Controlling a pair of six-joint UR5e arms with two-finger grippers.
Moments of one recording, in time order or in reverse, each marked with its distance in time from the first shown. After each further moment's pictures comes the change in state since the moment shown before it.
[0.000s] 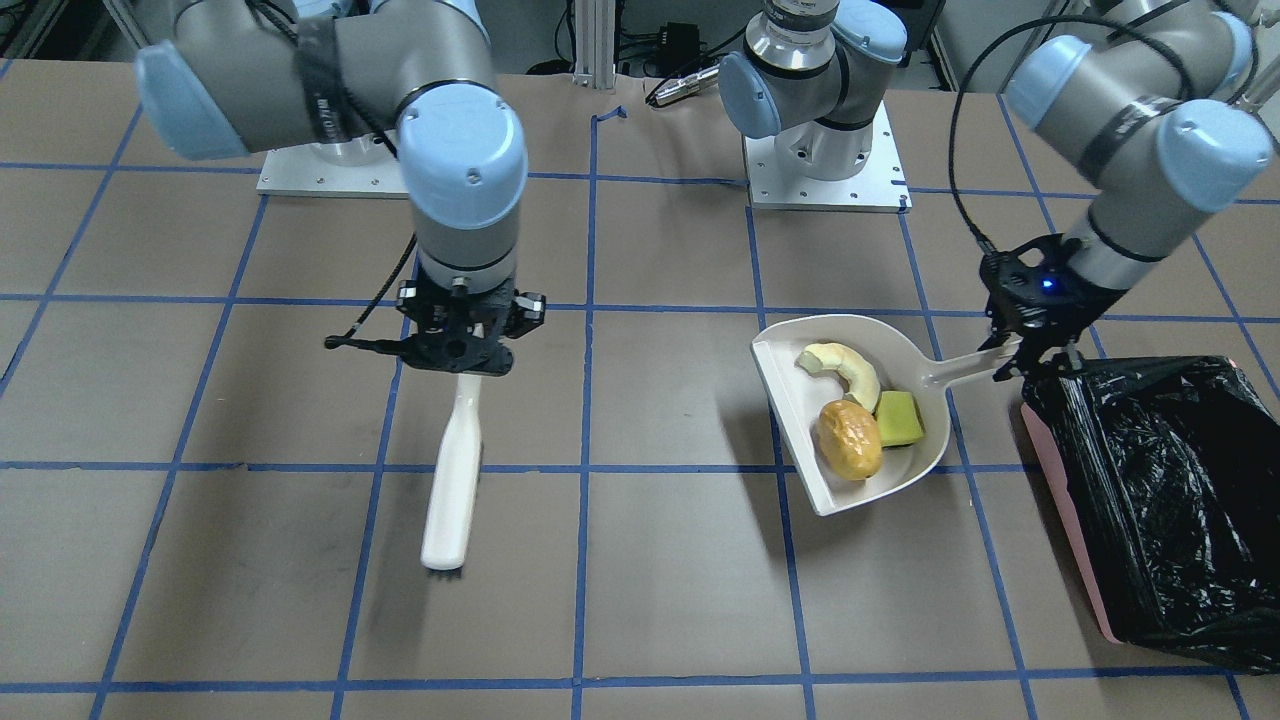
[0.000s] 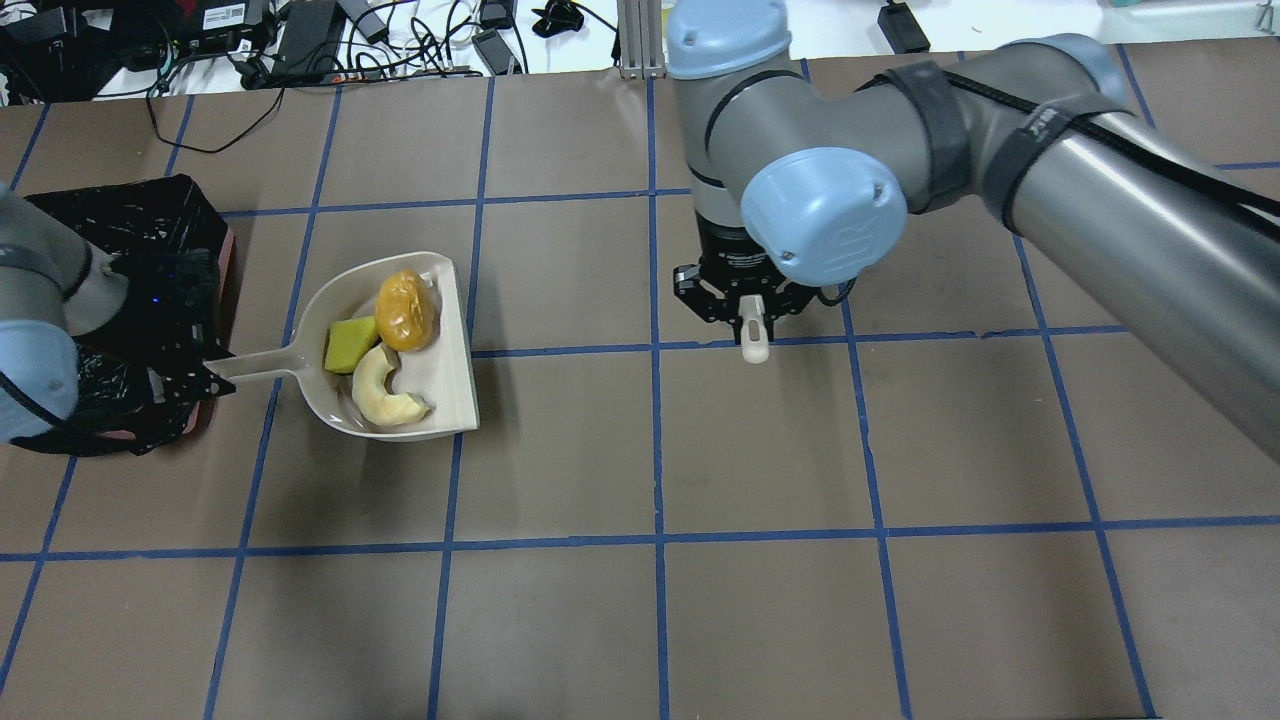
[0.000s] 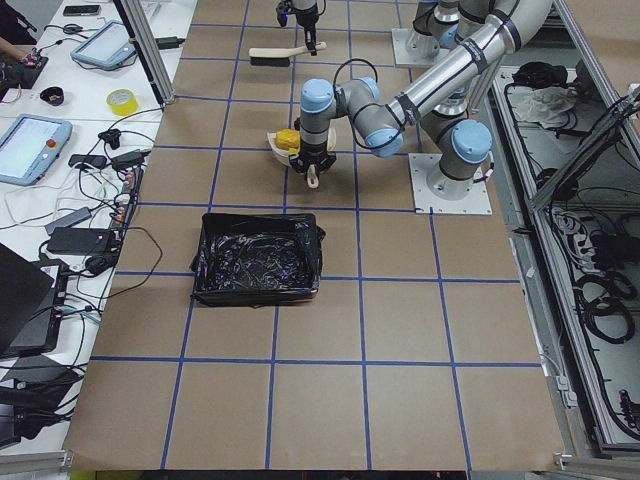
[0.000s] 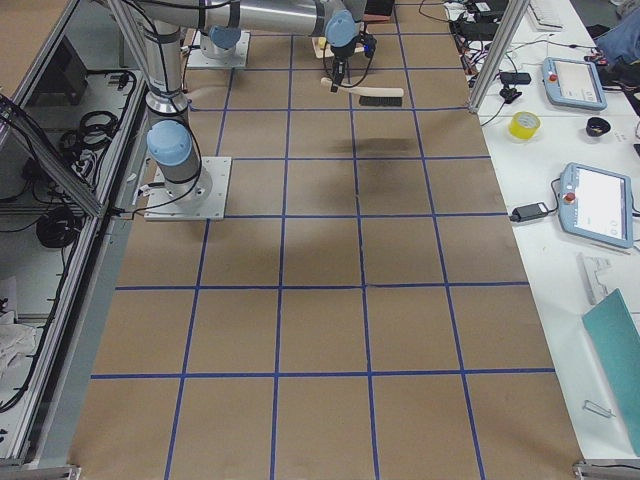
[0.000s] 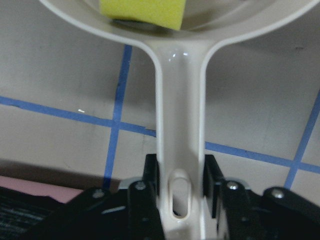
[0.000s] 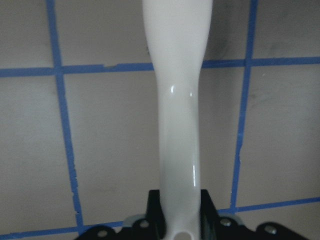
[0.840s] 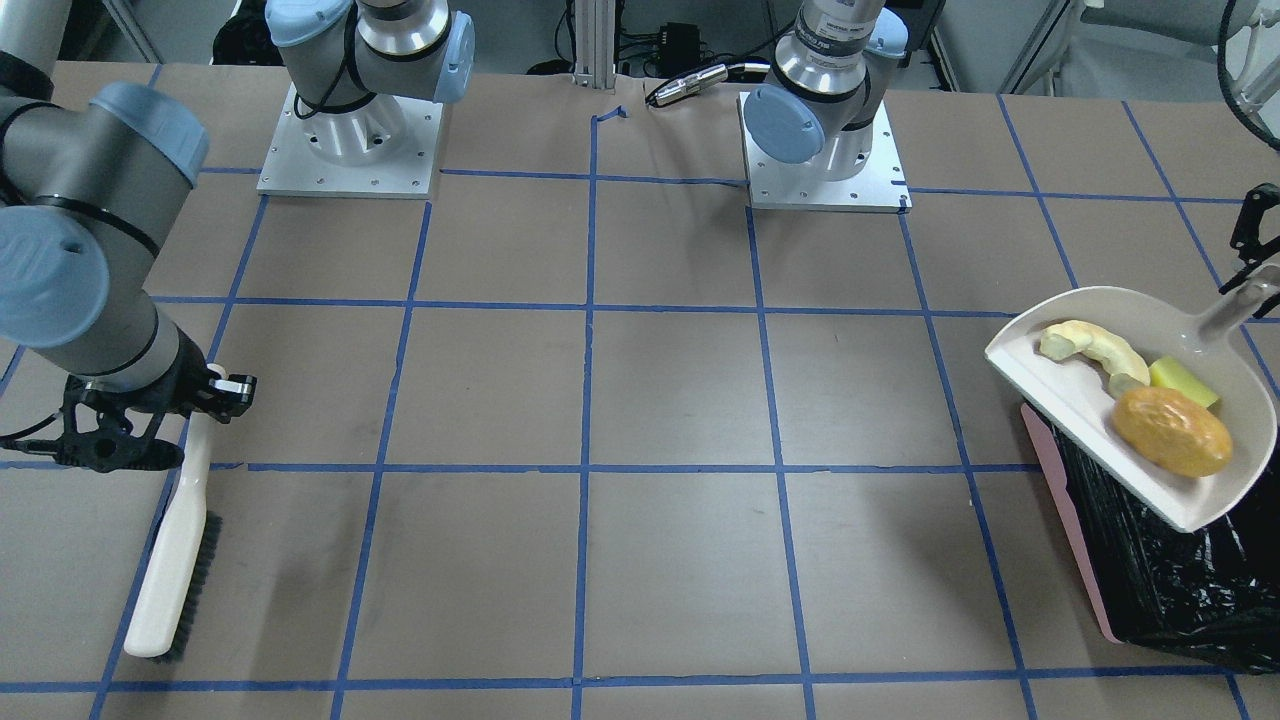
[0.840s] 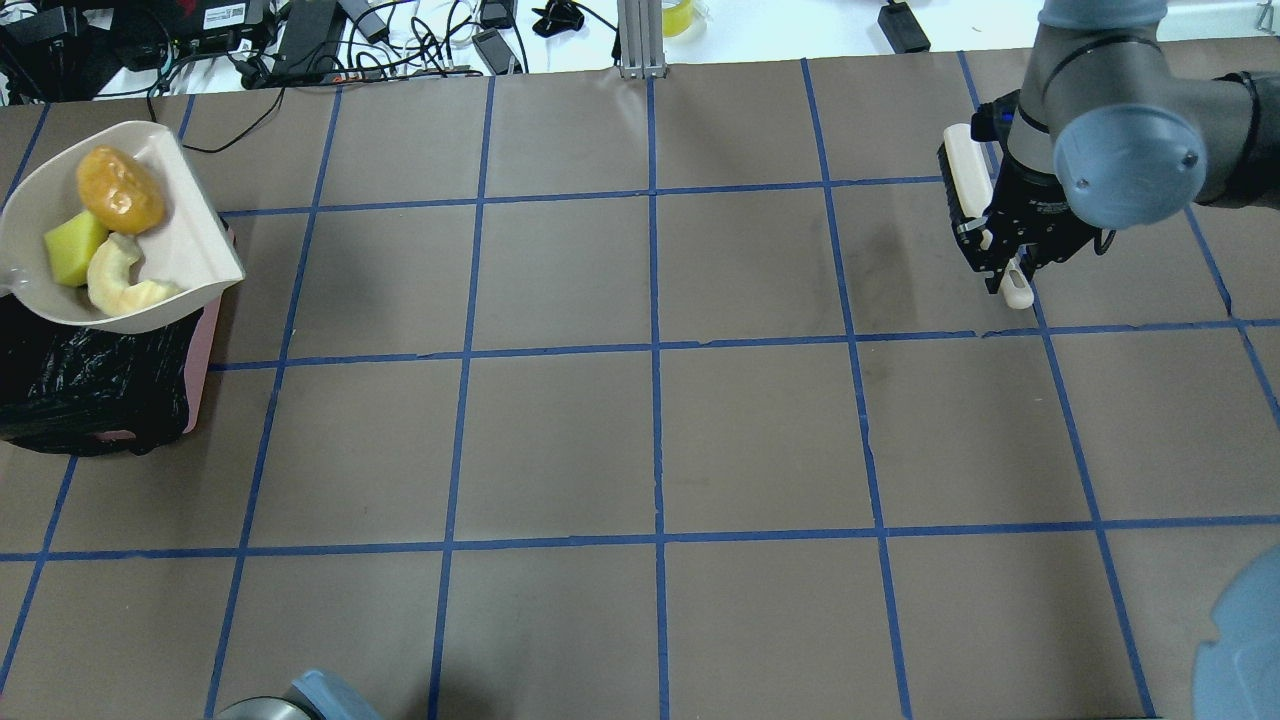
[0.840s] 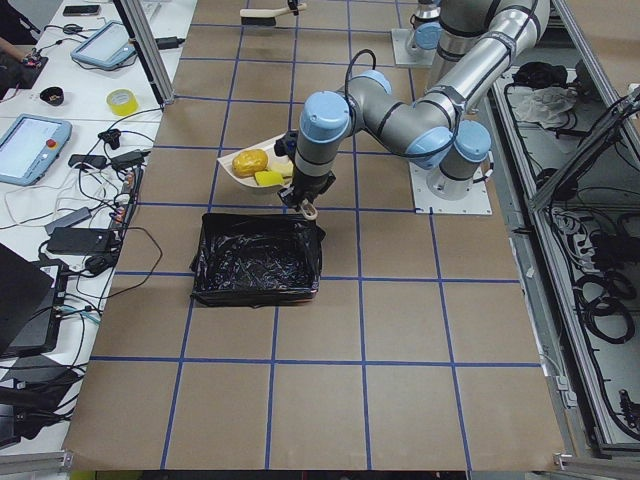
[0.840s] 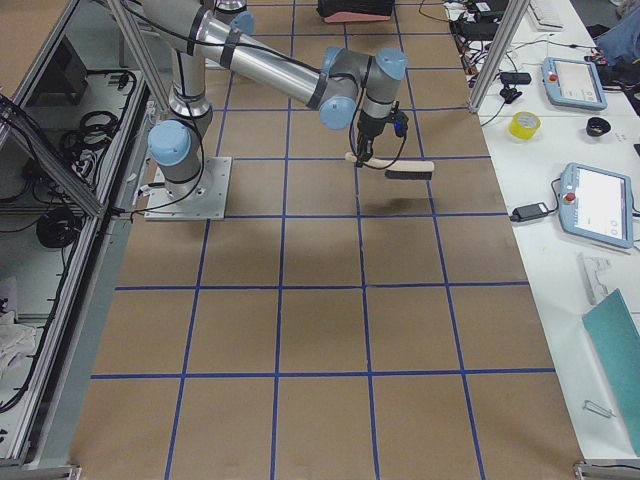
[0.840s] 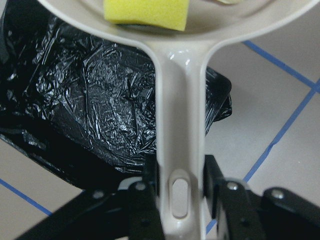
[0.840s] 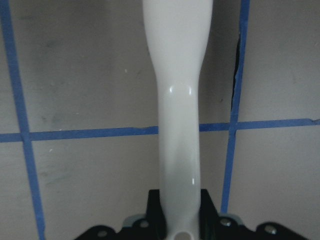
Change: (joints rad) left arm 0.373 -0.047 0.336 -0.251 -0.049 0.004; right arm -0.459 0.044 0.122 -0.252 -0.085 -0.524
